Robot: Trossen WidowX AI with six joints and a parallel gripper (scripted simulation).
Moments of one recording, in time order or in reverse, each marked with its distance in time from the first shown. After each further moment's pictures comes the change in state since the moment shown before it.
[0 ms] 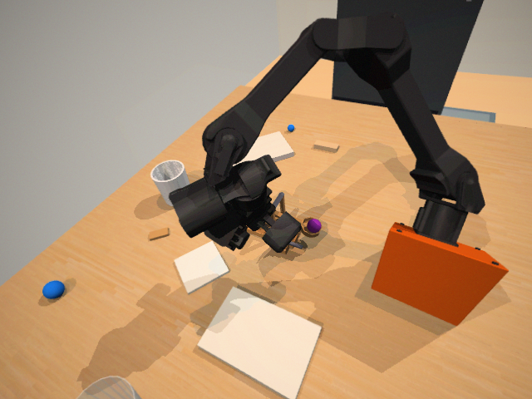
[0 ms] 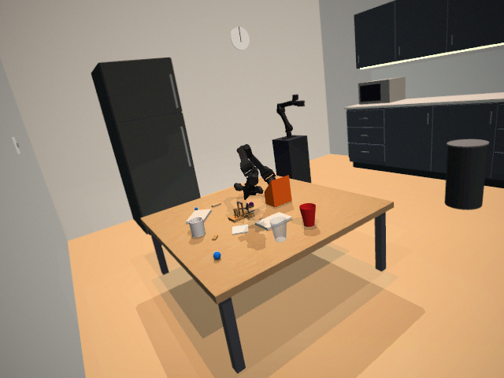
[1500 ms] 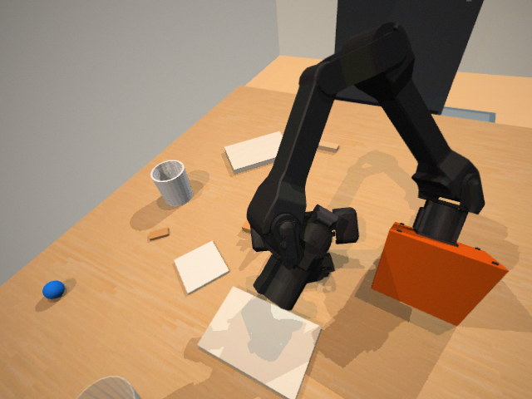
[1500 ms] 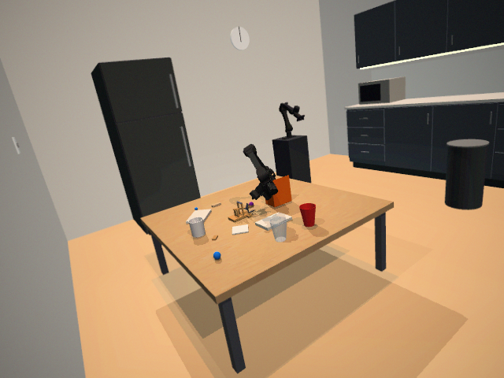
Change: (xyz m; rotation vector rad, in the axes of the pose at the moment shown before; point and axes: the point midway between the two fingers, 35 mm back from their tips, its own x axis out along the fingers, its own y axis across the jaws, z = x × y) arm 0.023 0.088 -0.046 -0.820 0.313 -0.063
